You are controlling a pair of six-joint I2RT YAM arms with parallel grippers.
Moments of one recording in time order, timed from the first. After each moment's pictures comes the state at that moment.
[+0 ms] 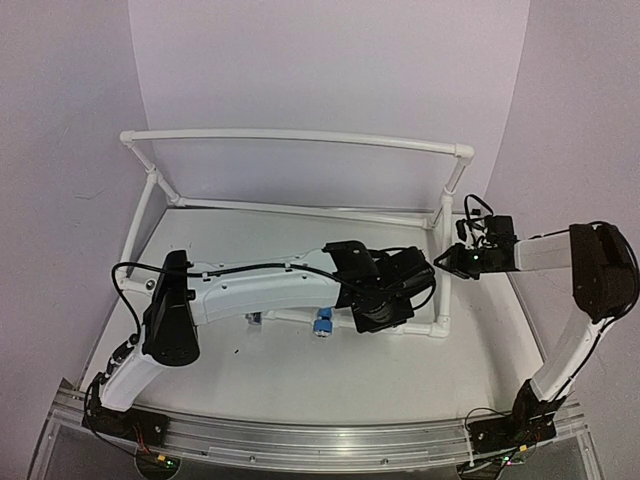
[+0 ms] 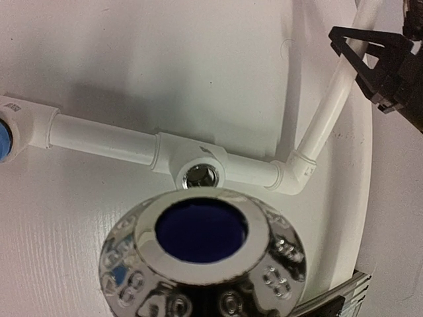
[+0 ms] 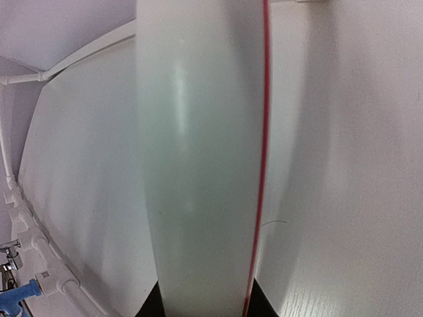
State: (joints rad) left arm -1.30 2.37 2.30 -0.97 -0.29 -1.36; right arm 0.05 1.75 0.94 0.01 -0.52 0.27
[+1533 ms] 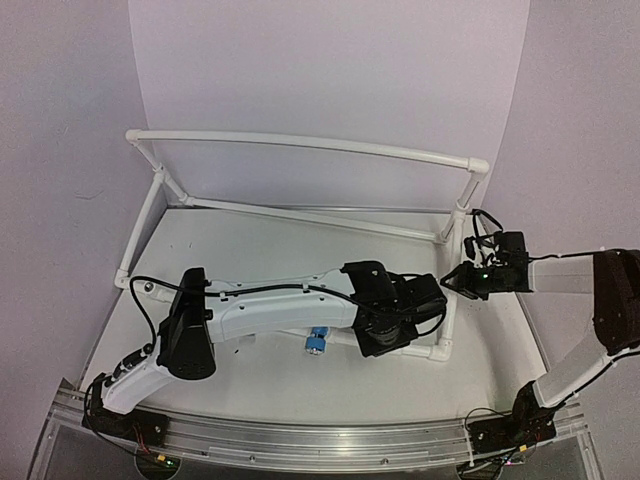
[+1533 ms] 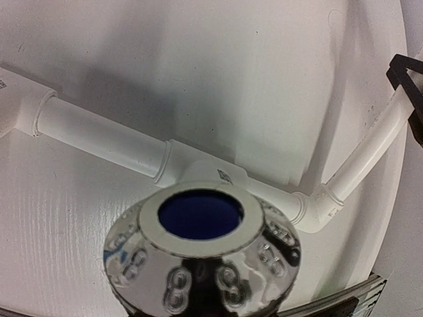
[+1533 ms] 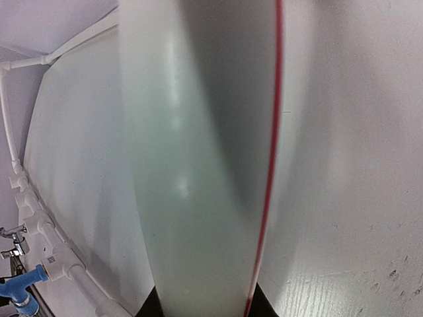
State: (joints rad) left arm -1.35 2.48 2.42 -1.12 -0.27 -1.53; right arm 0.06 1.51 0.72 -0.05 -0.51 0.31
